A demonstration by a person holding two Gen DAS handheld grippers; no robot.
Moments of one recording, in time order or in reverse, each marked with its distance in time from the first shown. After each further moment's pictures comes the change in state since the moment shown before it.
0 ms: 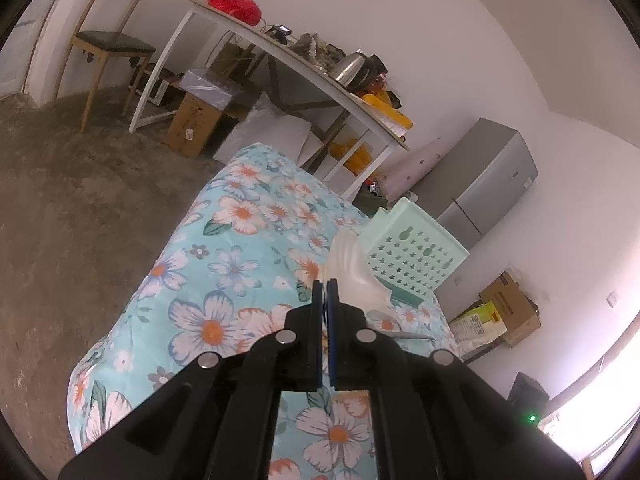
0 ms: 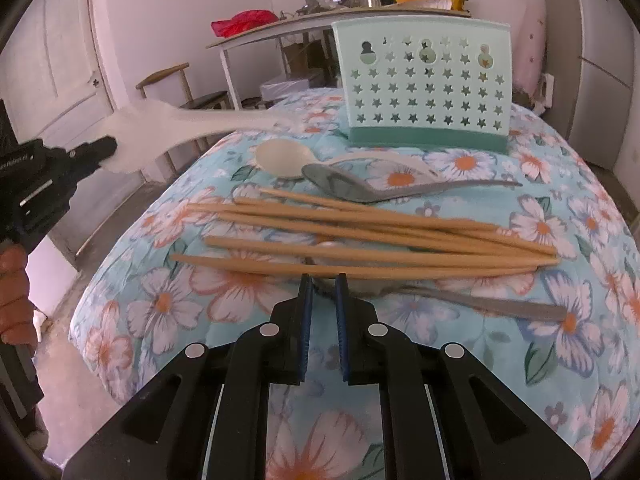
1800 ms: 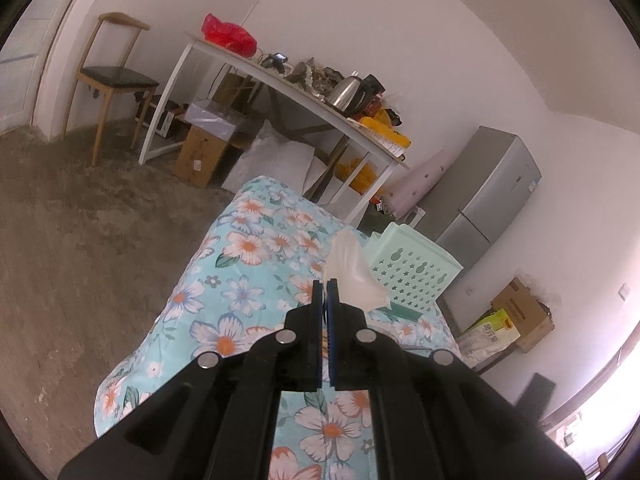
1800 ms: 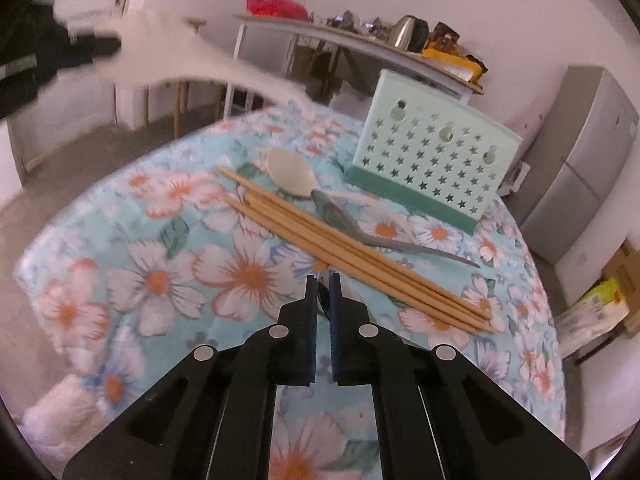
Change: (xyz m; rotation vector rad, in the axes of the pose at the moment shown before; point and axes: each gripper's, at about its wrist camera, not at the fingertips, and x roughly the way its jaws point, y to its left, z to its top) left arm -0.042 -0.024 0.007 0.062 -0.086 0.049; right arm -0.029 0.040 0.005 -0.290 -0.066 -0.217
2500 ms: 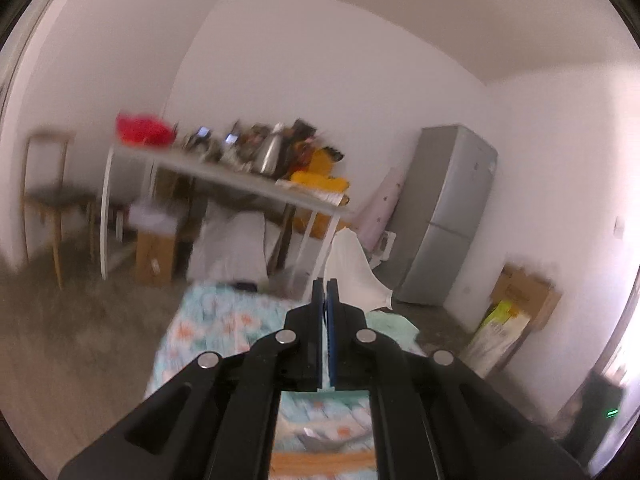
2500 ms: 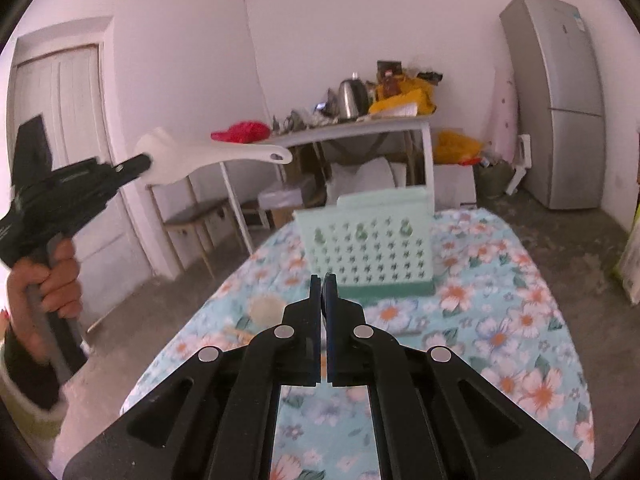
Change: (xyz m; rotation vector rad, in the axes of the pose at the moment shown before) left arm 0.036 -0.133 0.082 0.357 -0.177 -0.061; right arm -0.067 -0.134 0.032 0.392 -0.293 0.178
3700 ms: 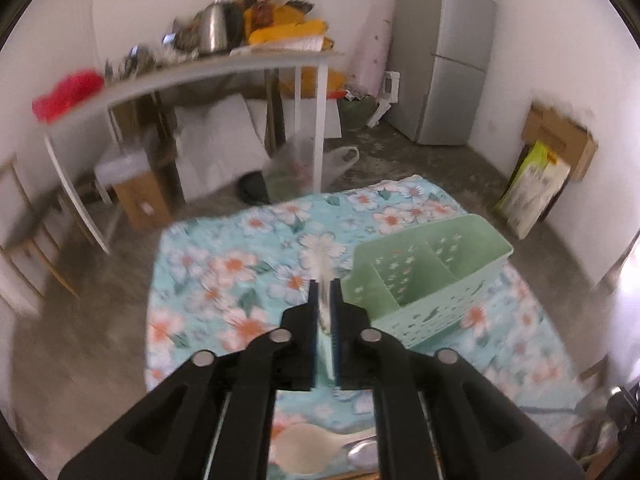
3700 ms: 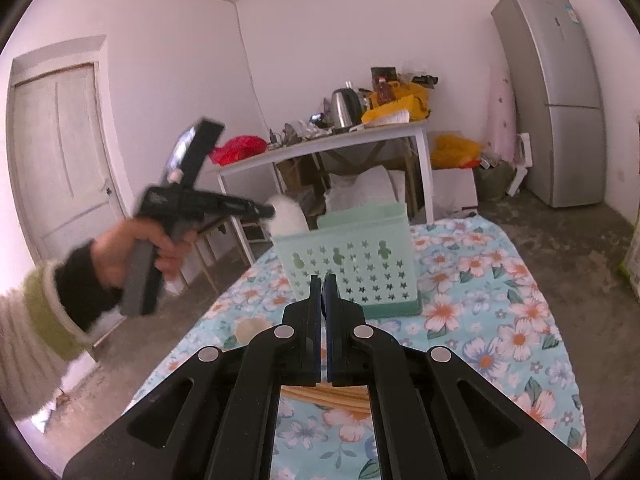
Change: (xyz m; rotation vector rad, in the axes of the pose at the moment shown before) left arm 0.218 -0.009 -0.017 0.224 0.585 0.041; right arm 0.000 -0.032 0.019 0.052 -0.021 0.061
